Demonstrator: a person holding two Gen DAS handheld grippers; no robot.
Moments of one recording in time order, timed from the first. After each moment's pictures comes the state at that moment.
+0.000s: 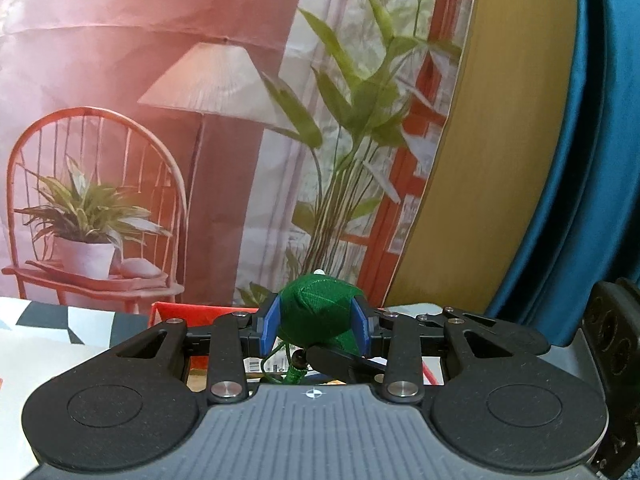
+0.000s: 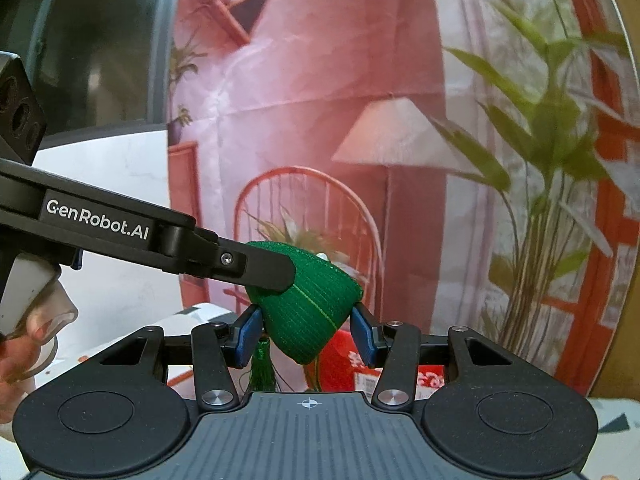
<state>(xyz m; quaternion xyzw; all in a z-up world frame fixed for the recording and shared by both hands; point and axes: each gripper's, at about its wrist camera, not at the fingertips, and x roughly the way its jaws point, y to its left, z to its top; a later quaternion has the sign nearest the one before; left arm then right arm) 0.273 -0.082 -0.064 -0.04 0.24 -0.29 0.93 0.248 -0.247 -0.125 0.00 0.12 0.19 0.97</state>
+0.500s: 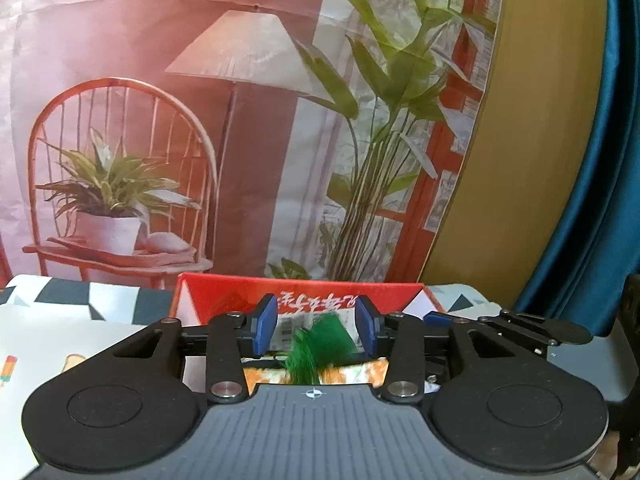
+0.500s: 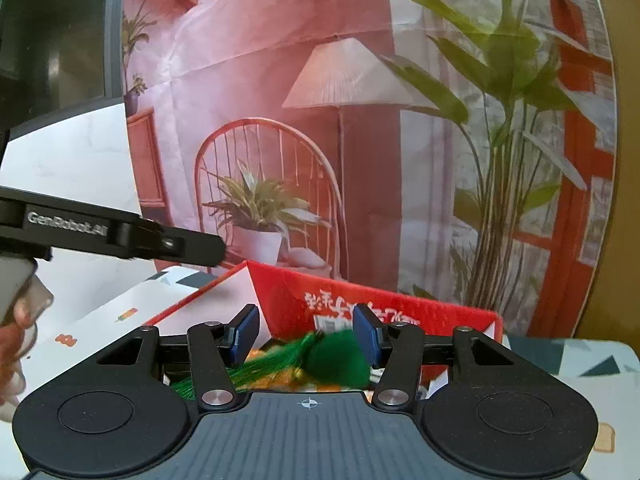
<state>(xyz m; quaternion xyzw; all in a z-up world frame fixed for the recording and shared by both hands) 0.283 -0.070 -0.086 -0.02 0.27 -0.25 0.93 0.257 -0.279 -0.152 0.03 0.20 0.15 0.97</state>
